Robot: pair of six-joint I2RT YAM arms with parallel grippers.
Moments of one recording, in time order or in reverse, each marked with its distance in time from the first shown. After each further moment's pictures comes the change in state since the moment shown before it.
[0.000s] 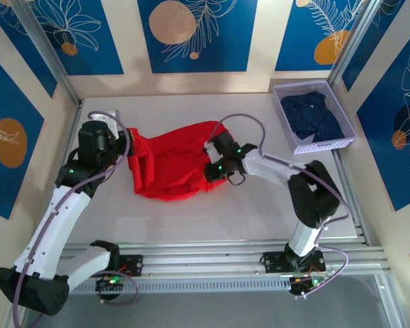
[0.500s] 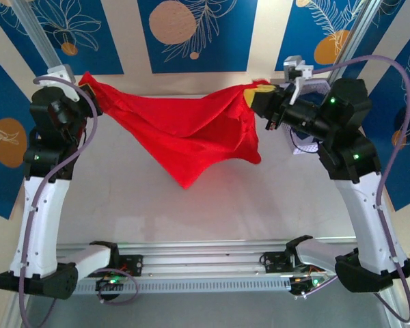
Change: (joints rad) left arm 0.148 0.119 0.448 -0.025 -0.141 0.053; right arm -0.275 -0.529 0.512 0.015 -0.324 0.059
